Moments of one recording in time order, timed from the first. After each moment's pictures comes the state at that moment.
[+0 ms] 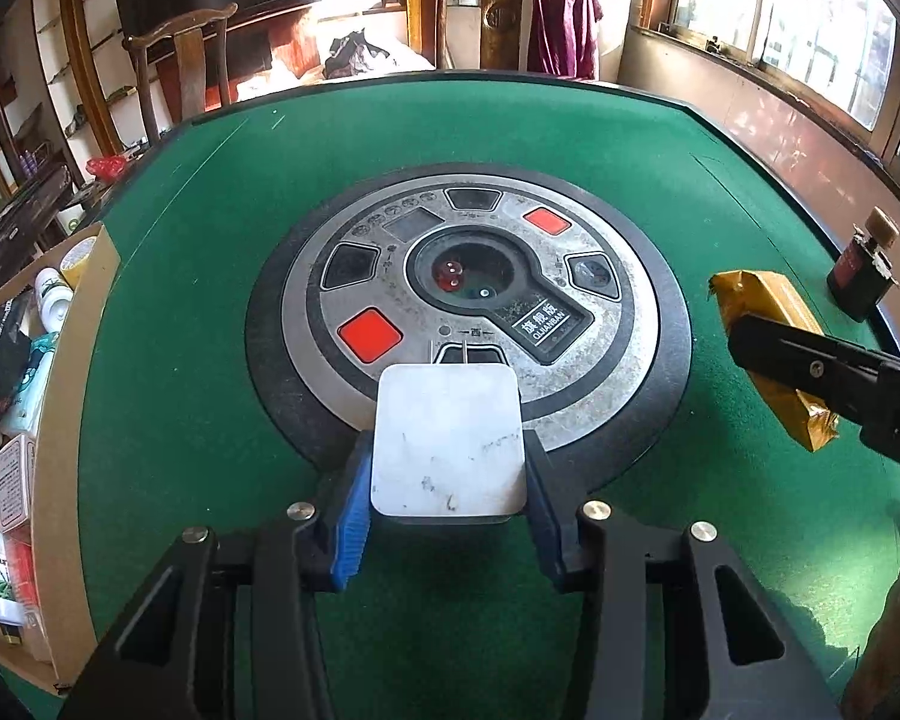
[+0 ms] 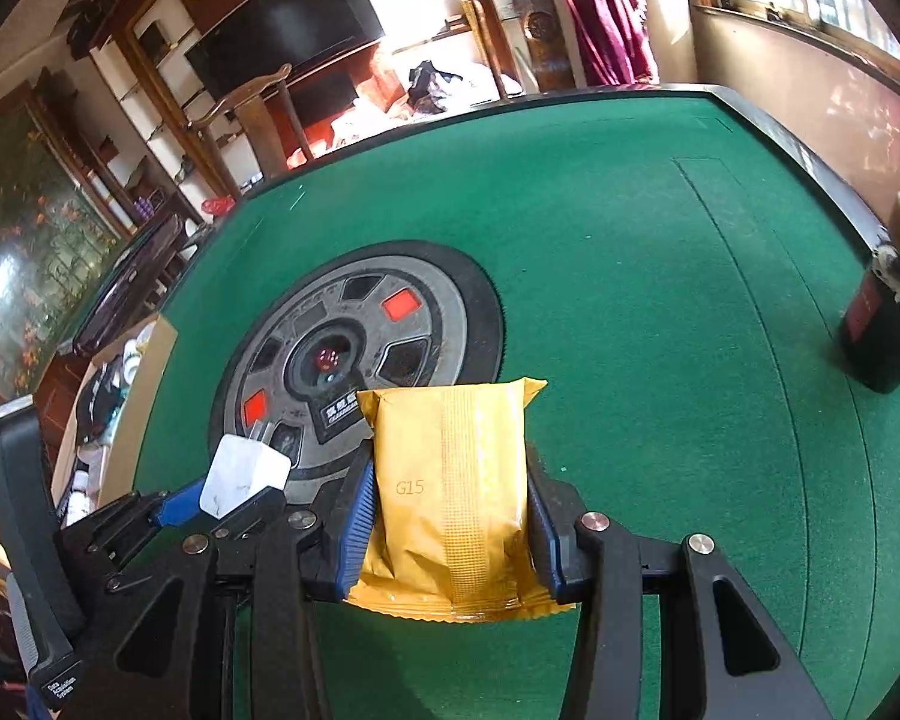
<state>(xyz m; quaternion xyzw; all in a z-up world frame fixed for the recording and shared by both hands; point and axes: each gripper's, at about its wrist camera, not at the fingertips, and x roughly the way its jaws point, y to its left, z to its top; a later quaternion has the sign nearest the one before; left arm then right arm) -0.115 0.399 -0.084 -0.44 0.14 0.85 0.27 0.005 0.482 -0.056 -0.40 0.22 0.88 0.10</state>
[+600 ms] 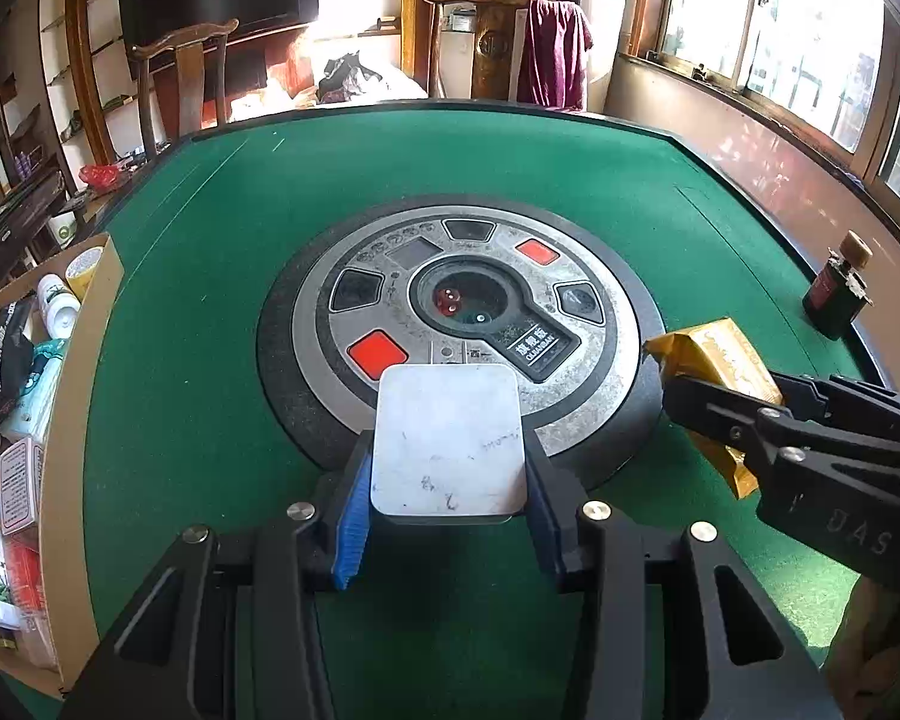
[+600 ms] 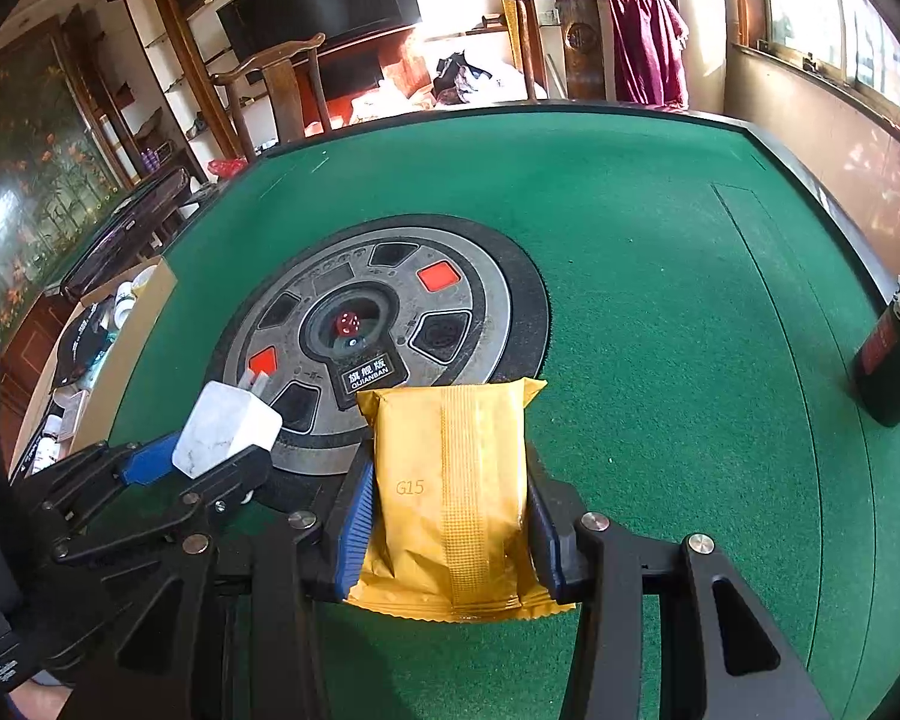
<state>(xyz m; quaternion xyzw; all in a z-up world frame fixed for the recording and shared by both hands) -0.108 0.383 -0.070 -0.41 0.11 0.85 0.29 -0.003 0.452 -0.060 -0.42 0.16 0.89 0.10</state>
